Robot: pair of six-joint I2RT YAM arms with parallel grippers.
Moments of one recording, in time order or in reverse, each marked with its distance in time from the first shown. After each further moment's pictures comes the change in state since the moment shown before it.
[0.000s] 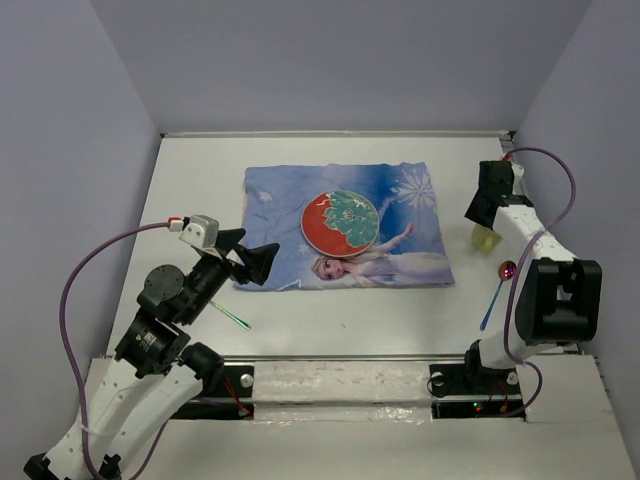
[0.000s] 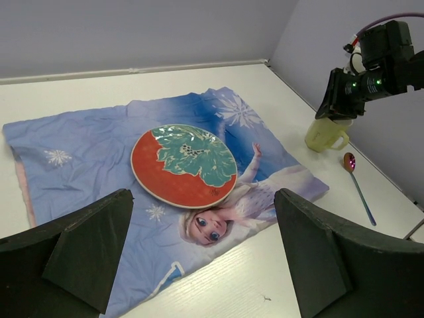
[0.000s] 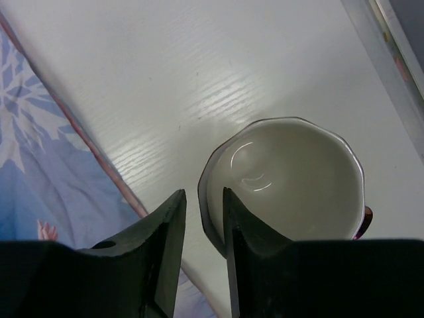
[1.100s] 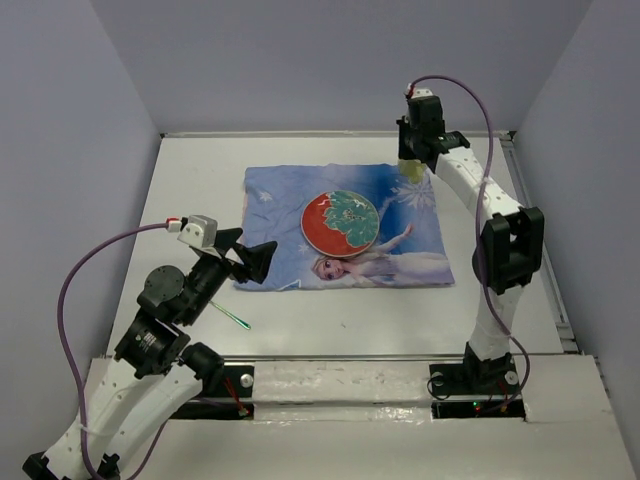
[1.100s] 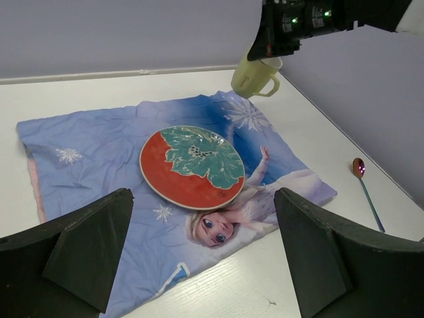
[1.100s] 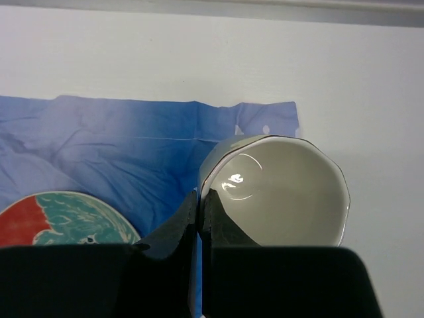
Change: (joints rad) left arm -0.023 -0.003 0.000 -0.001 -0.055 0.007; right arm 0.329 0.393 0.726 -0.052 -0.120 -0.248
